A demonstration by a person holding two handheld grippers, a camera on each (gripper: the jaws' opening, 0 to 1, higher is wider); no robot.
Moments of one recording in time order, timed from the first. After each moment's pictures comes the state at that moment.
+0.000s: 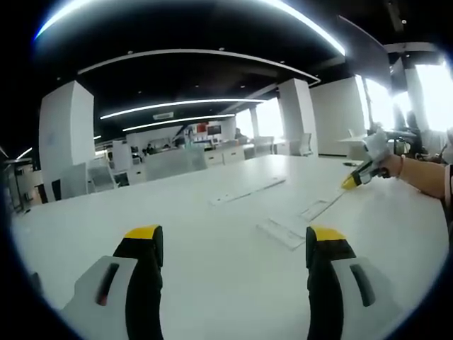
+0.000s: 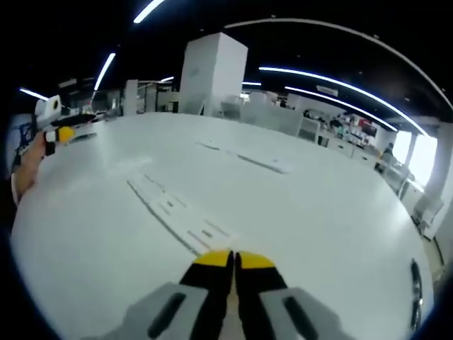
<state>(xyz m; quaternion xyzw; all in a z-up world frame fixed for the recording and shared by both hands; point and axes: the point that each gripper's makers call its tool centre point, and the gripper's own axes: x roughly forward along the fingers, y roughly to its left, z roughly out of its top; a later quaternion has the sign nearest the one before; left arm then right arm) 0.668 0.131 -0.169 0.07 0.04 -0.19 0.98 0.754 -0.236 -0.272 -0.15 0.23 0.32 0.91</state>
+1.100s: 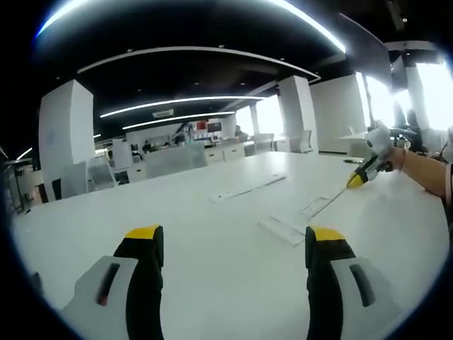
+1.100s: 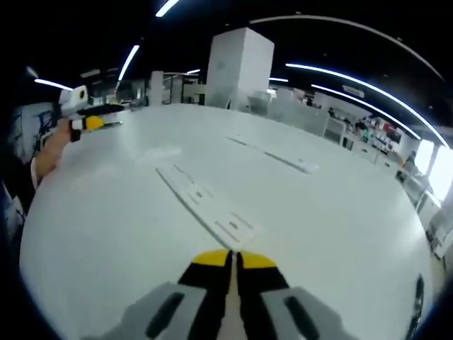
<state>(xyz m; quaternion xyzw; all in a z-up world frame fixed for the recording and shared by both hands) 0.670 0.130 -0.173 0.07 0.05 -0.19 0.98 0.734 -0.226 -0.272 -0.17 0.24 0.40 0.87</state>
